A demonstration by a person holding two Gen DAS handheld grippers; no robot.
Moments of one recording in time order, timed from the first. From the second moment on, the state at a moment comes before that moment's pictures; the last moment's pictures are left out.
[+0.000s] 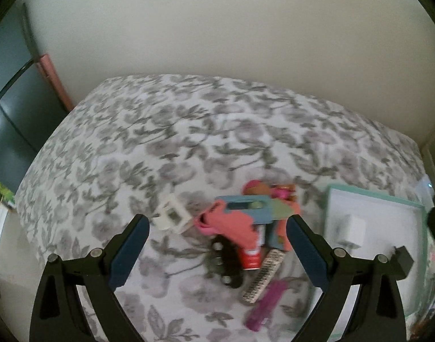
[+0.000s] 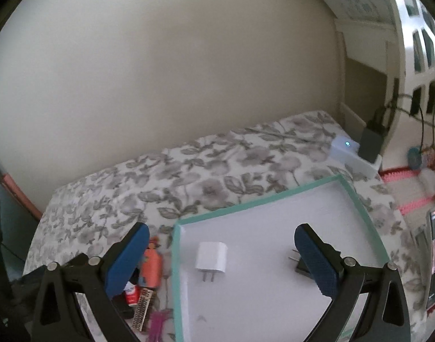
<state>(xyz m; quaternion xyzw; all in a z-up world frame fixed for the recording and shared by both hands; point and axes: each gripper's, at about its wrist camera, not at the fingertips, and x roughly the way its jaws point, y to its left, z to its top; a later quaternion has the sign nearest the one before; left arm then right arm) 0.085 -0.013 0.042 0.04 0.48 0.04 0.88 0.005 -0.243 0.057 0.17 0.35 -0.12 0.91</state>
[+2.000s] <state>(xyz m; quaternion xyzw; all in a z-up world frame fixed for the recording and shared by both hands) 0.123 0.022 -0.067 -0.05 0.64 -0.05 0.76 0.034 -0.156 -0.025 0.17 0.57 -0.06 0.80</state>
